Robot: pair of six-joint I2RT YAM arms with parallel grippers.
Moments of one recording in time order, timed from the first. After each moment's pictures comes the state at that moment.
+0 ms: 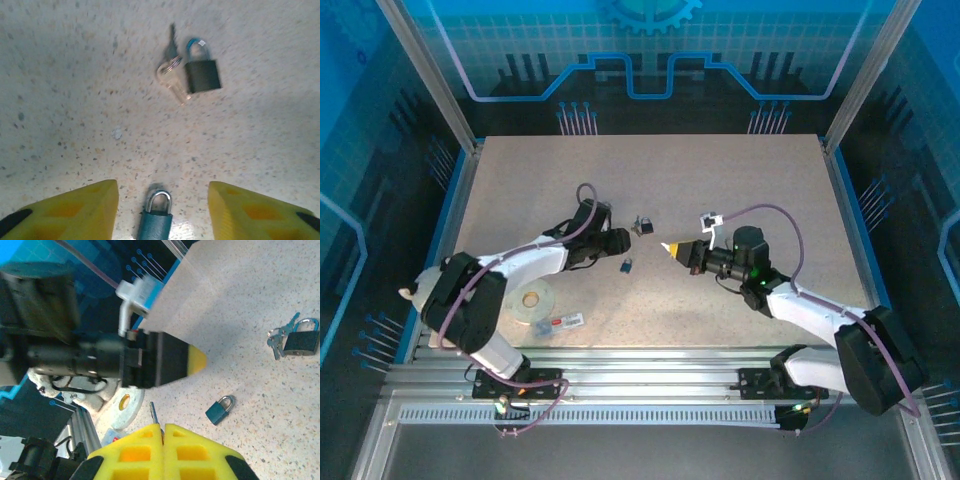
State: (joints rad) left arm -0.47 1.56 0.88 -0.16 0.07 -0.63; right arm 0.47 1.22 0.46 0.48 -0.55 0.64
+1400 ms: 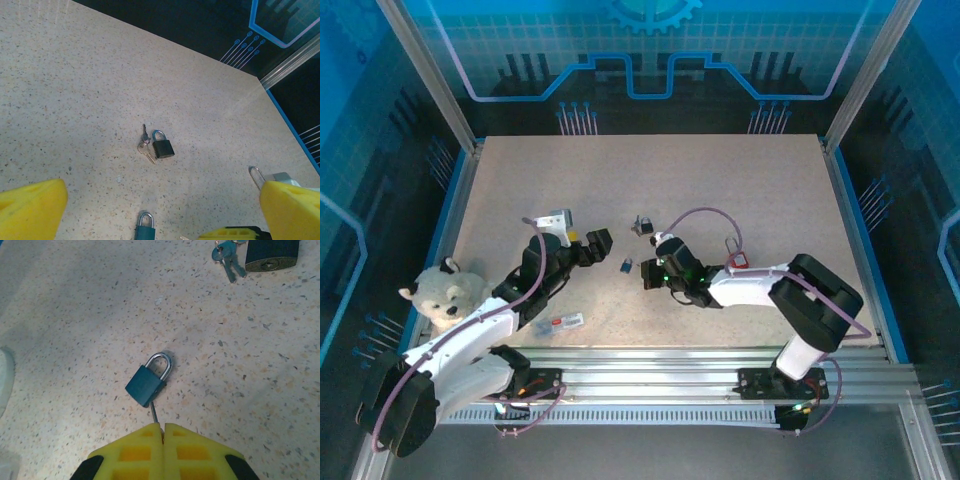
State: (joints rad) left arm -0.47 0.98 0.47 0.17 -0.09 -0.61; right arm 0.83 1.67 0.73 0.25 0.05 0.62
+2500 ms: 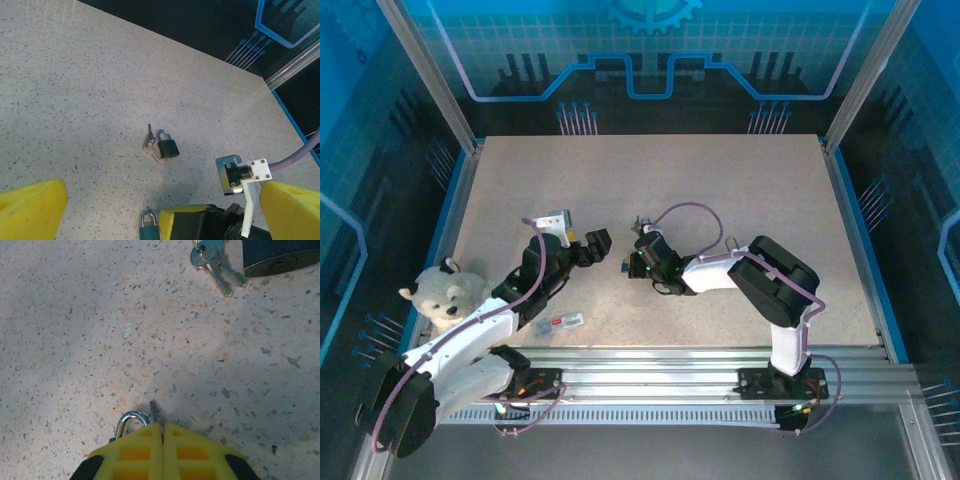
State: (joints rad) left arm -0.47 0.98 0.47 0.16 -0.10 -0.60; right arm 0.84 1.91 0.92 0.24 0.13 0.75
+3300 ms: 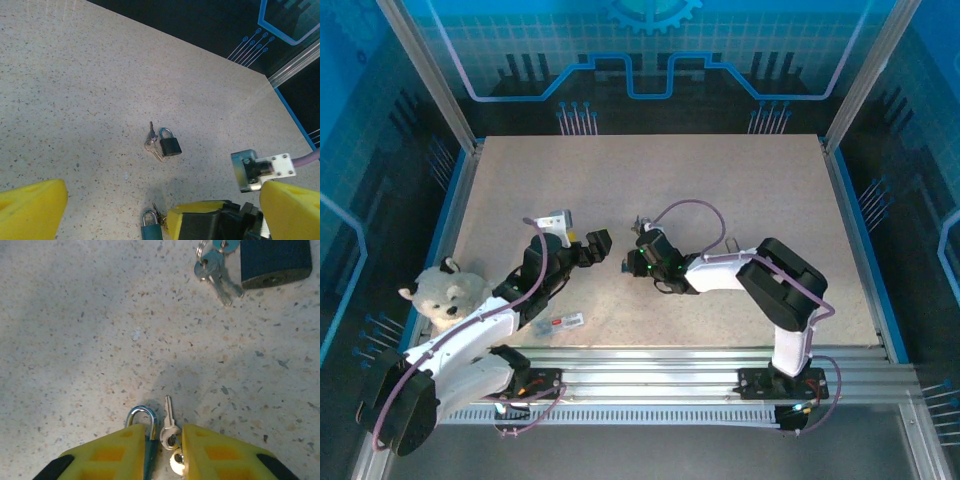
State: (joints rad) left arm -0.47 0.99 0.47 0.16 -0.10 -0.60; right arm 0.84 1.85 0.92 0.18 0.13 0.73
